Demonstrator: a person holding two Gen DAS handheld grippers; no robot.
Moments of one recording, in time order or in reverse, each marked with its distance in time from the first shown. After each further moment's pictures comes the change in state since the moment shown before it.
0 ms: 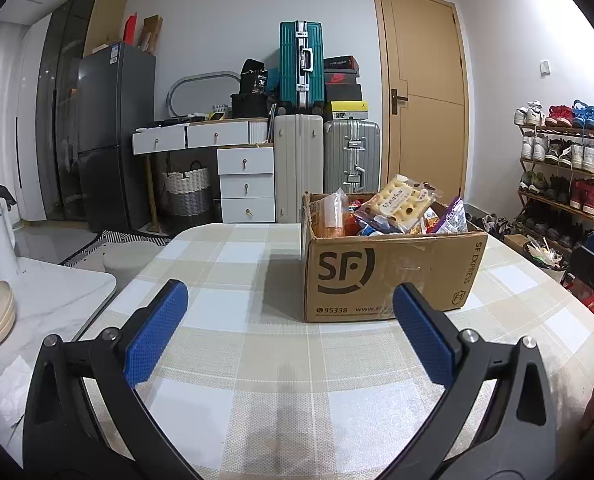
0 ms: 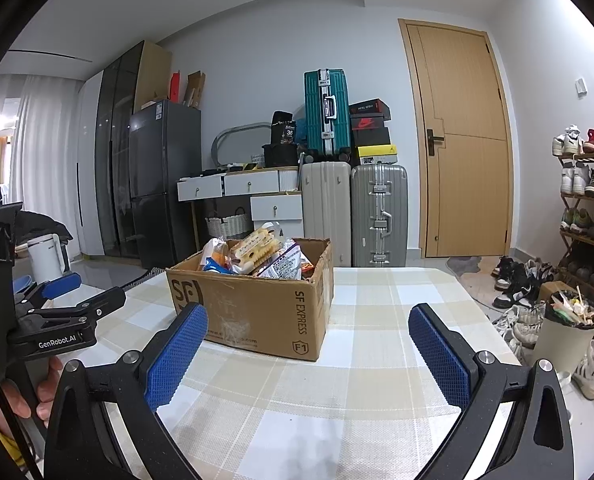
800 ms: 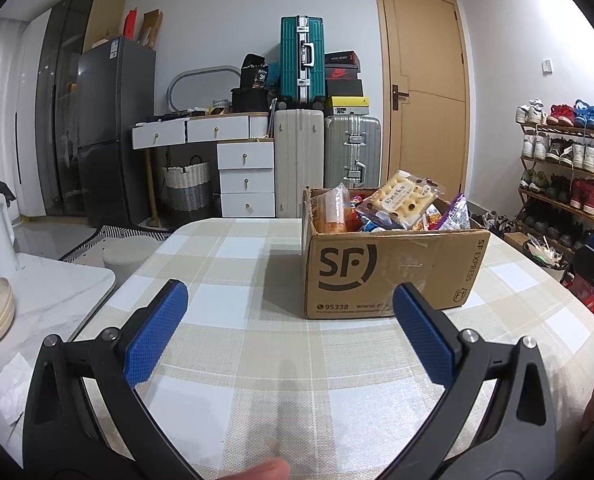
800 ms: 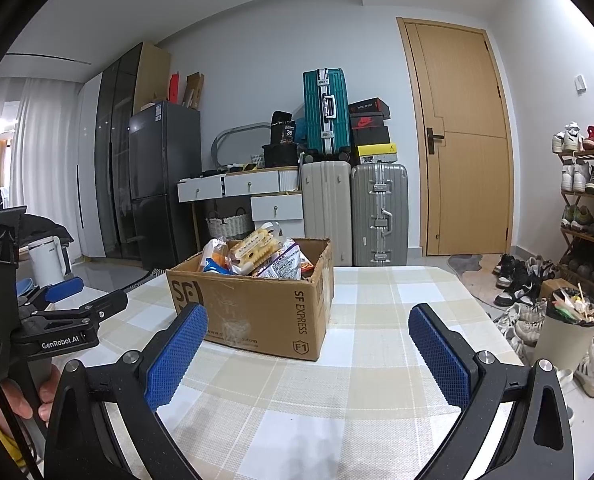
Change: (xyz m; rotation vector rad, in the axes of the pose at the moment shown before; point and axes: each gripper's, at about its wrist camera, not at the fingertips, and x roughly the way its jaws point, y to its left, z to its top) left arm -0.015 0.002 0.002 0.002 0.013 -0.003; right arm 0.001 0.001 -0.002 0.004 -0.004 0.002
